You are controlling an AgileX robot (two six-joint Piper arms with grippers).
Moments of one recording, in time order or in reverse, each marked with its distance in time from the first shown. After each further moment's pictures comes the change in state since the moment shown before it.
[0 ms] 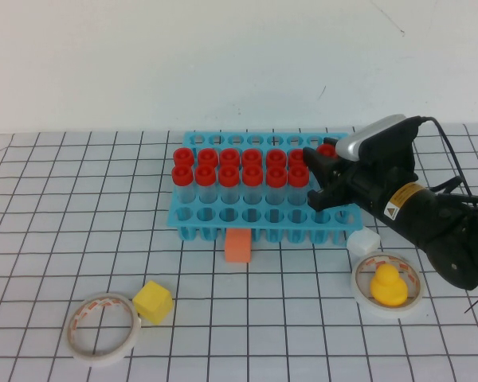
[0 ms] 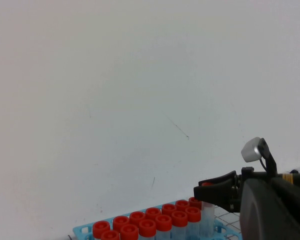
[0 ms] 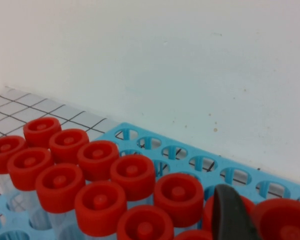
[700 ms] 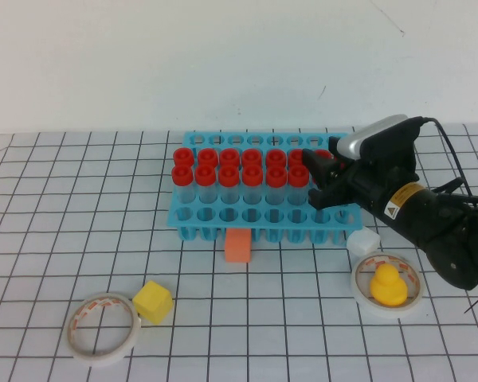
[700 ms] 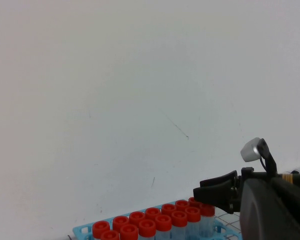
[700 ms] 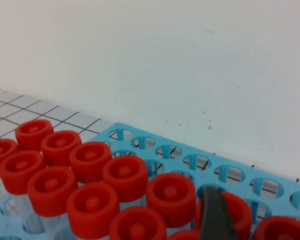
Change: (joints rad) right arm 0.000 0.000 0.000 0.020 0.010 0.000; left arm 0.000 0.000 0.000 0.000 0.000 0.000
